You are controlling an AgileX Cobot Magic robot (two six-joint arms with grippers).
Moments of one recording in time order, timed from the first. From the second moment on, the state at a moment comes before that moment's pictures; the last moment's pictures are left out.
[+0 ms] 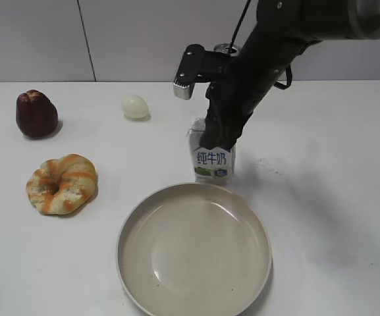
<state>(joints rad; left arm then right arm) -0.20 0.01 -0.49 -0.02 1.08 -0.08 0.50 2.06 -1.53 0.39 0.78 -1.08</state>
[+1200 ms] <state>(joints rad) -0.20 0.01 -0.49 -0.02 1.08 -0.08 0.49 2.04 -1.76 0.37 0.87 -0.94</state>
